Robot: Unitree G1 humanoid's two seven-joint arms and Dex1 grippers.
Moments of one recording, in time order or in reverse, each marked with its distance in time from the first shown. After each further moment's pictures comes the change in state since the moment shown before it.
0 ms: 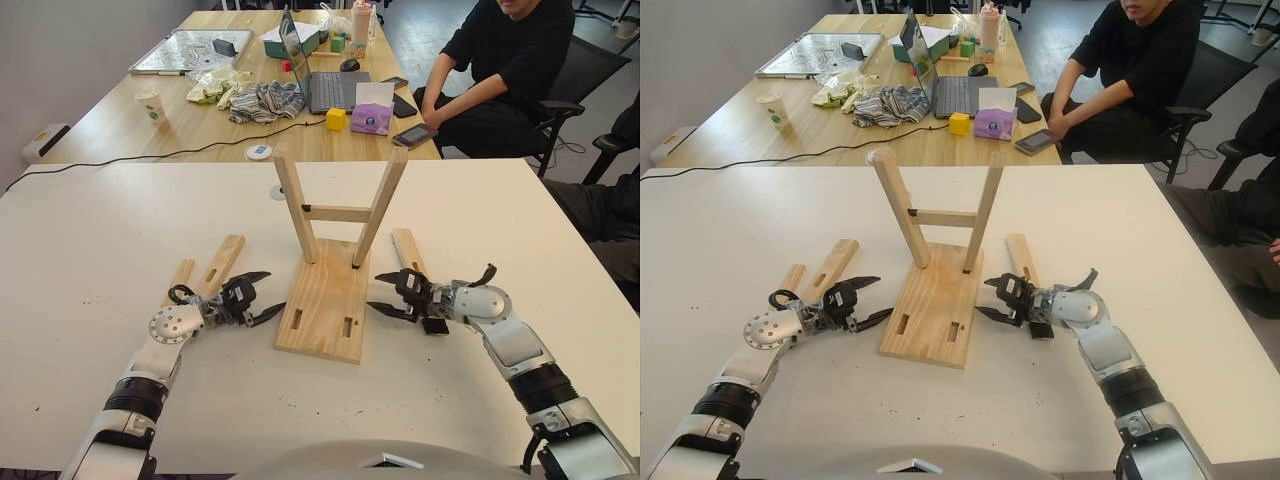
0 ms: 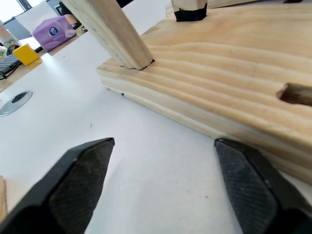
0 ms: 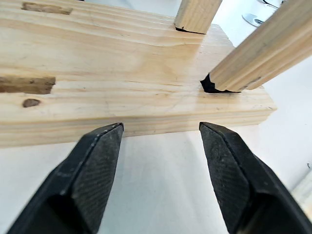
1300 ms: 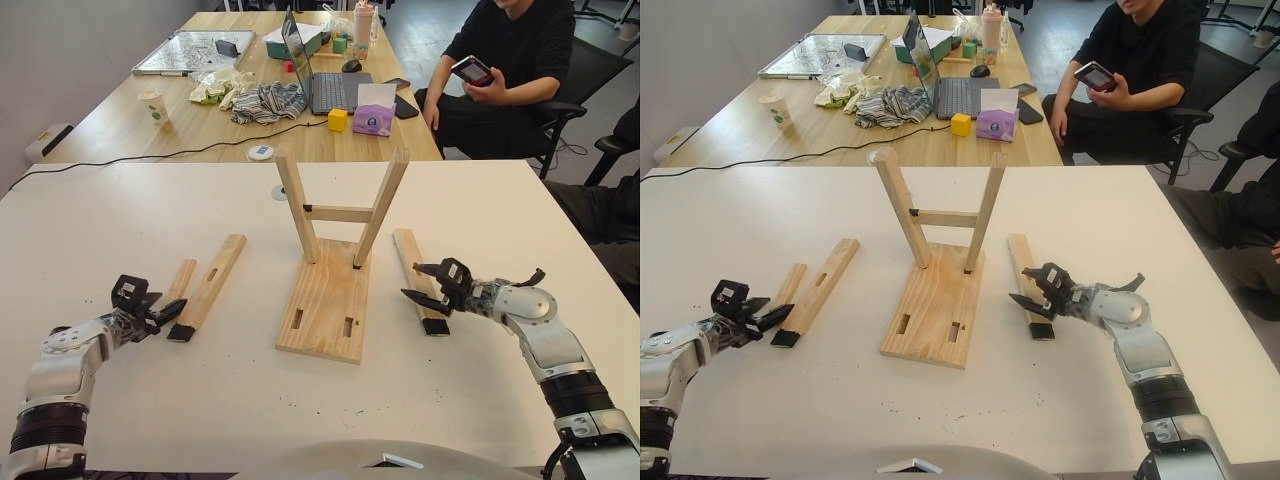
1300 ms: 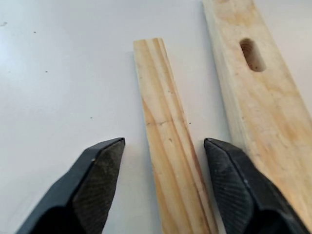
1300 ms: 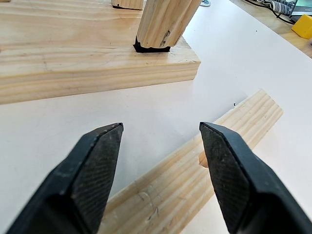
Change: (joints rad) left arm 0.135 0.155 0.382 -0.129 -0.204 0.769 0.184; right arm 0.056 -0.077 -0.152 0.019 0.061 0.010 0.002
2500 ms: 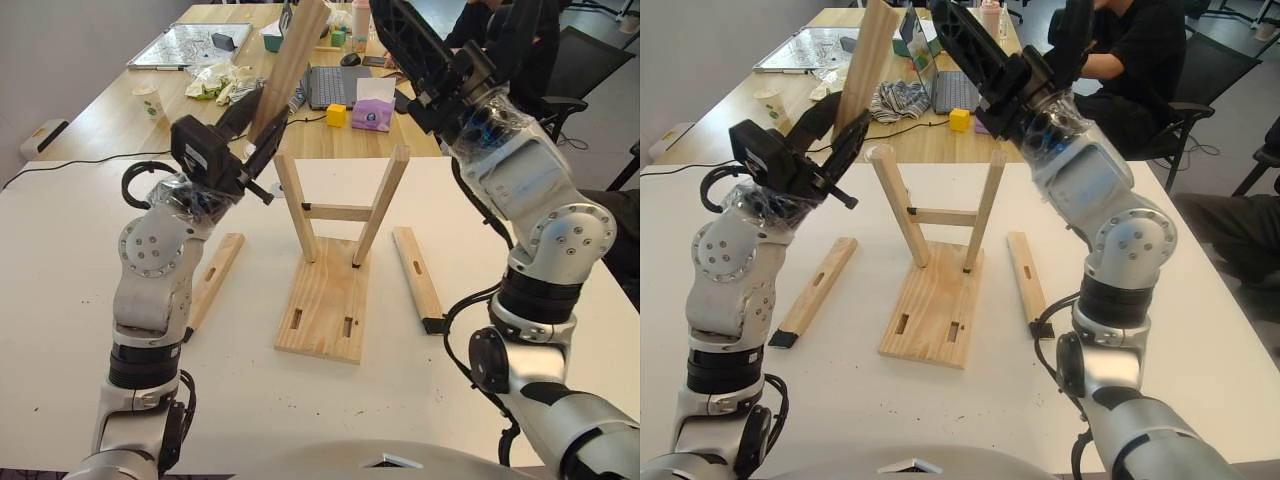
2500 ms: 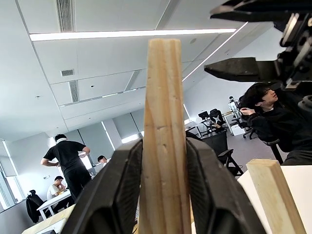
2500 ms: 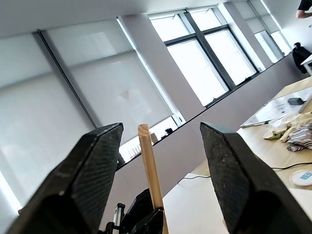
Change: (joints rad) left arm -0.379 -0.303 -0.199 -0.691 0.013 -0.353 0.227; right arm -0.608 0.431 -0.288 -0.463 1.318 0.724 -1.035
